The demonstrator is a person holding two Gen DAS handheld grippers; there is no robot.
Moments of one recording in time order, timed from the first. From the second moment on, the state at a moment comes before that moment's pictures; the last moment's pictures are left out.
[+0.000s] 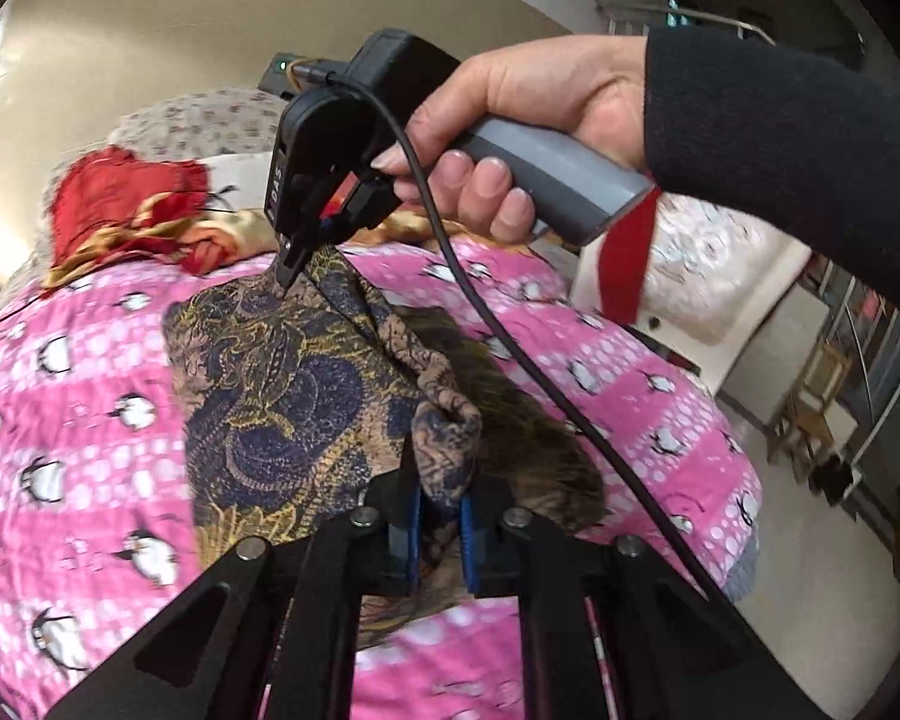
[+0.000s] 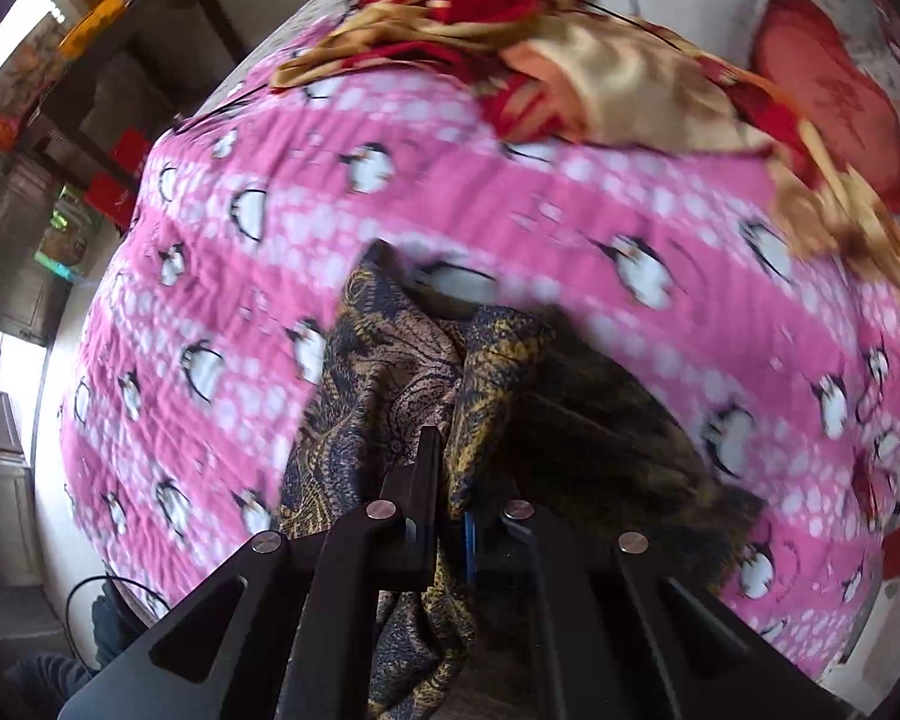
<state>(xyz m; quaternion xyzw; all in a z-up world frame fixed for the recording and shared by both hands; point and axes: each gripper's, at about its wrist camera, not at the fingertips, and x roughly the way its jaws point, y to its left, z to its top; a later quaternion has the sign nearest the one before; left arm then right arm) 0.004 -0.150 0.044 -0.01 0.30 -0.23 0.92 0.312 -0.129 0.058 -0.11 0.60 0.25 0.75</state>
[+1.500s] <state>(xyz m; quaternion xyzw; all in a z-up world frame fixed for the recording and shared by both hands) 0.036 -0.100 -0.055 -0.12 0.42 -0.17 0.88 0.096 -0.282 -0.033 -0.09 0.44 0.17 0.88</state>
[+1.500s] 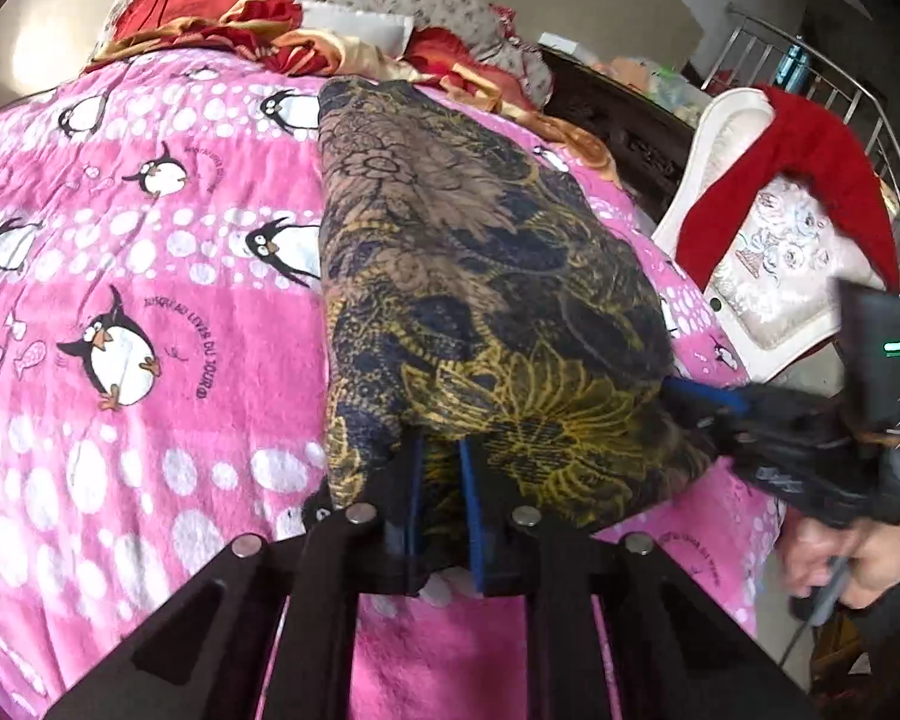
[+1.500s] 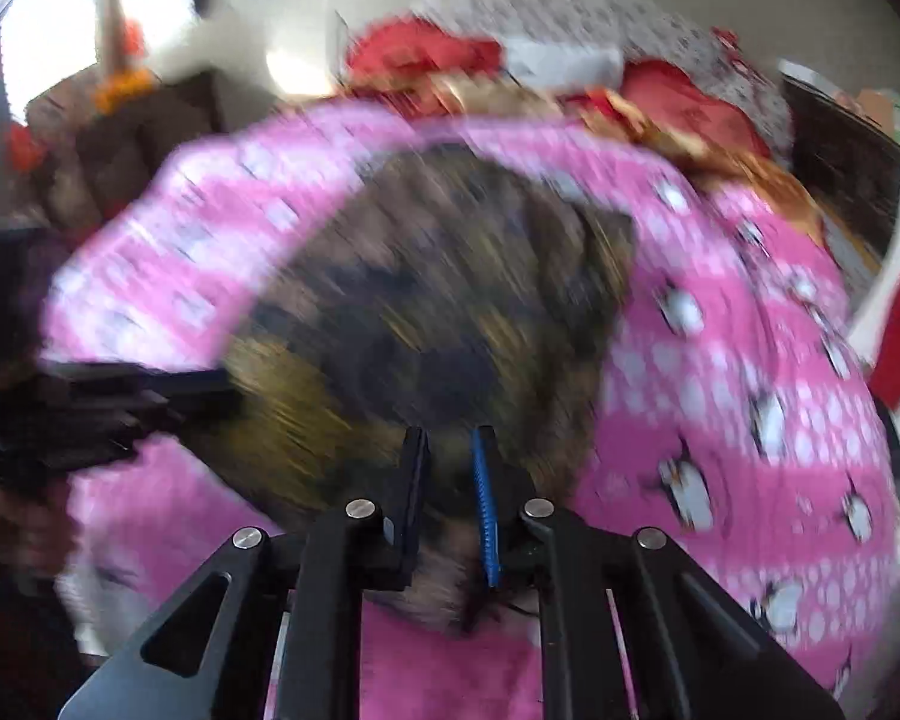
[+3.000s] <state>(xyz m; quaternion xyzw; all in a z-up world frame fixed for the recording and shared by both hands) 0.162 -0.068 -0.052 -0.25 0.48 -0.22 0.81 0.194 -0.382 -0.077 0.35 0.43 0.26 0.80</state>
